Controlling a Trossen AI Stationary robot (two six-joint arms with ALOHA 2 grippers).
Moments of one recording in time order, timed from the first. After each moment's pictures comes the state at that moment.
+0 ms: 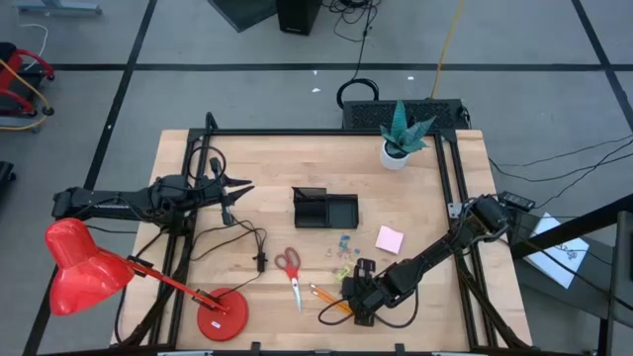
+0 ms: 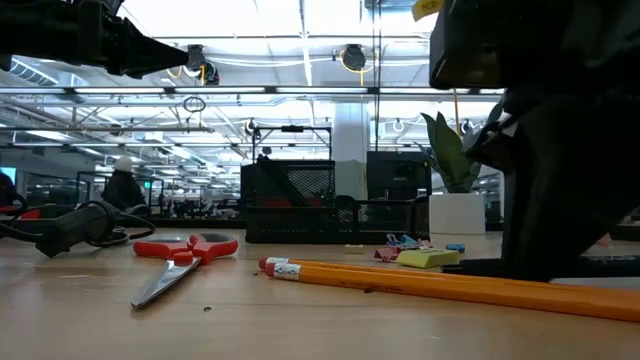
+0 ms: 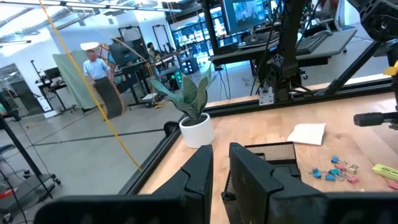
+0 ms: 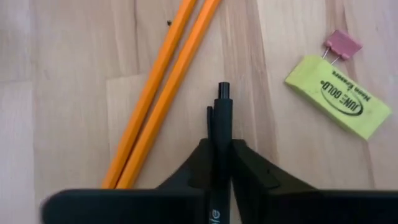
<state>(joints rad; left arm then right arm) 0.05 0.43 0.25 0.18 -0.21 0.26 0.60 1.98 1.11 -0.37 0.18 0.68</state>
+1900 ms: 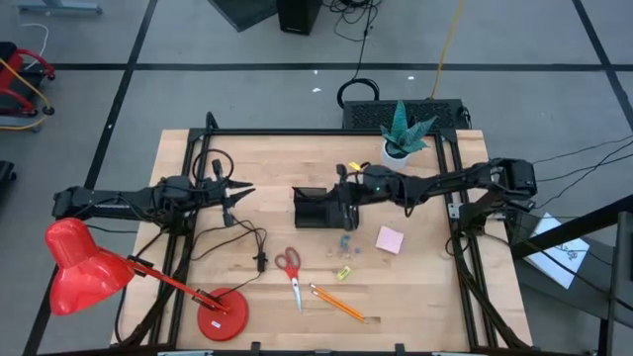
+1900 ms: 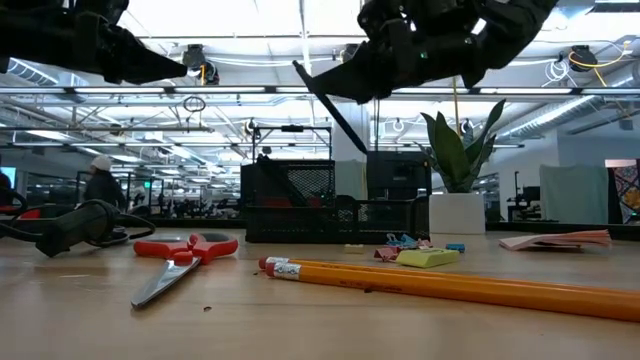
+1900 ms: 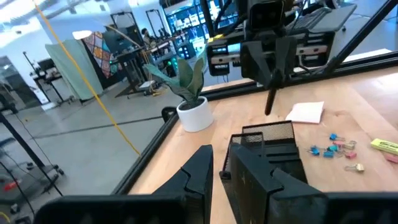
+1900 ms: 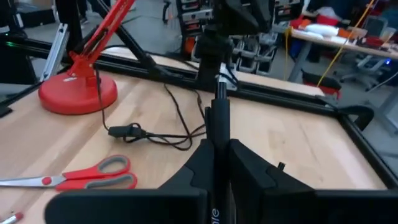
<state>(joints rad) 0.04 0.43 0.25 0.11 -0.21 0.28 -0.12 1.57 0.78 0.56 -0.22 -0.21</state>
